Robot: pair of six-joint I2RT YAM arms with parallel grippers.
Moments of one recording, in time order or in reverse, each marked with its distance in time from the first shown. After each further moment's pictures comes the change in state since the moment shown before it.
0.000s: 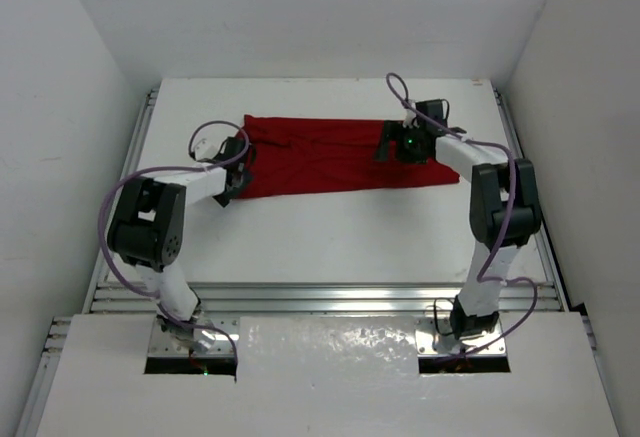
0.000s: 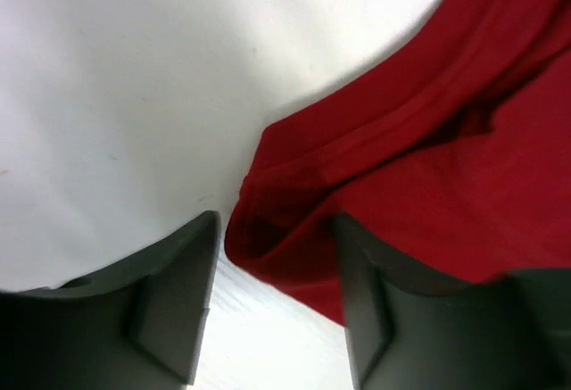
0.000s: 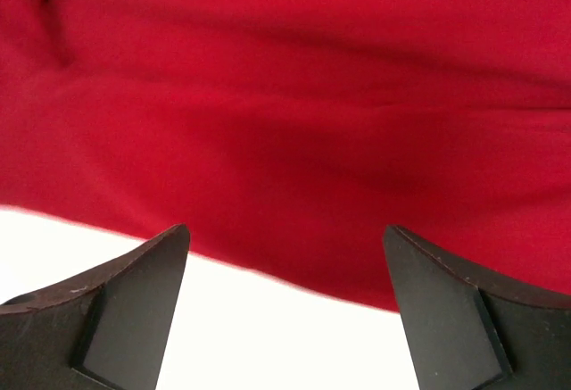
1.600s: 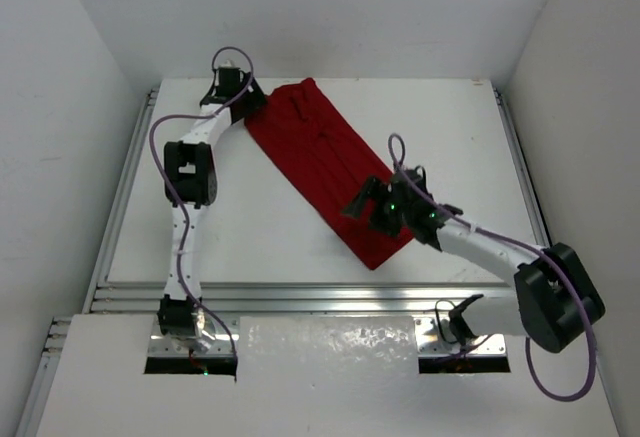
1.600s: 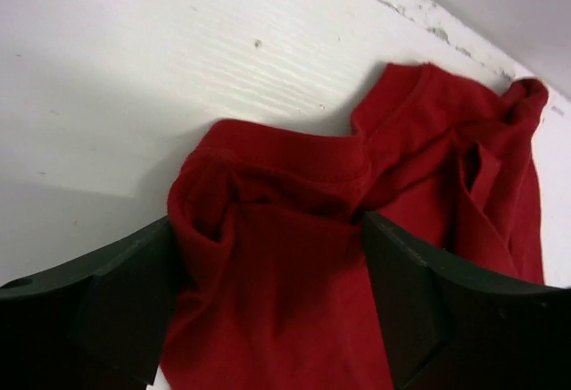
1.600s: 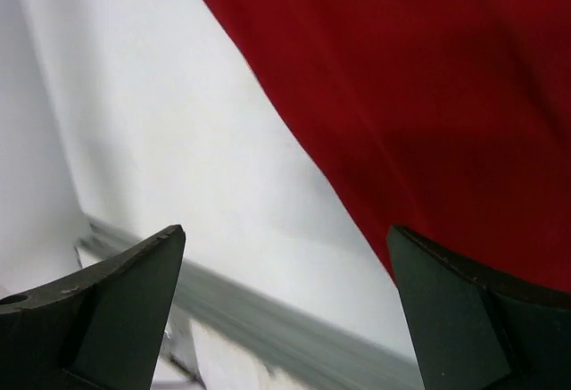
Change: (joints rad) left arm 0.174 0.902 1.326 0.029 0.505 0.419; right arm 0.406 -0.630 -0.740 0.227 0.118 0.748
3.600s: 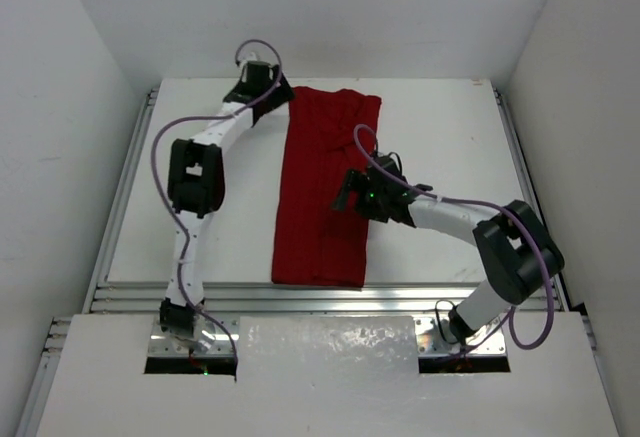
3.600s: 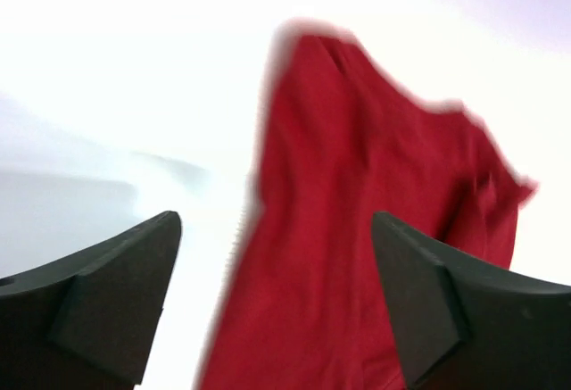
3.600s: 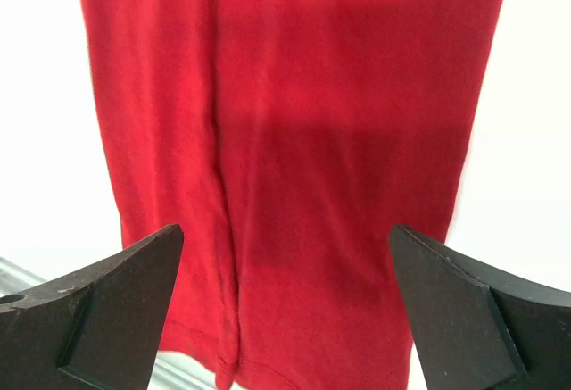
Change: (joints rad) left arm -0.171 -0.173 -0.219 0.105 -0.072 -0.051; right arm 0.018 0.300 0.223 -0.005 0.092 -0.165
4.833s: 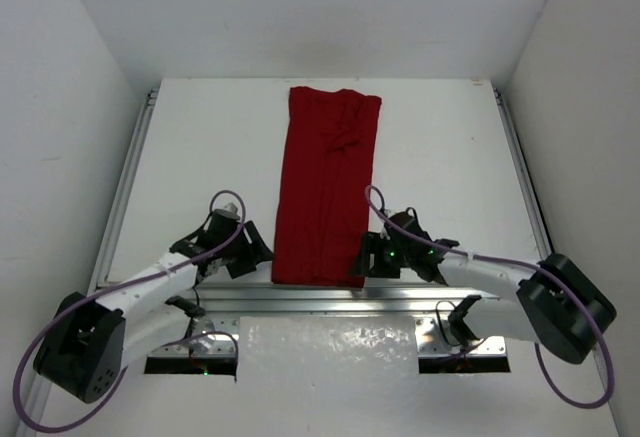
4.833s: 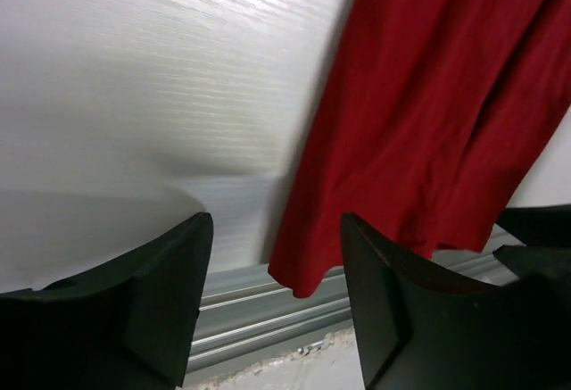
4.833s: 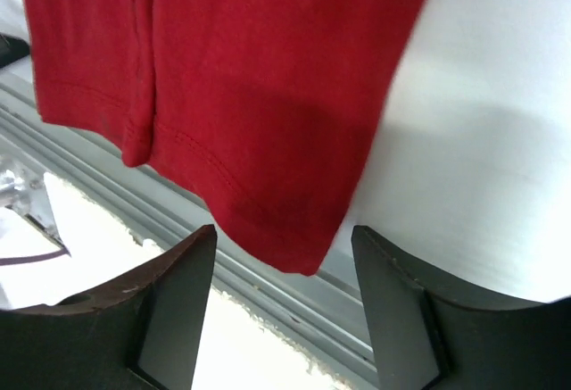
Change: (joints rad) left arm -0.196 -1.474 -1.786 -0.087 0.178 -0.251; right arm 0.128 -0.364 -0.424 -0.002 -0.177 -0.050
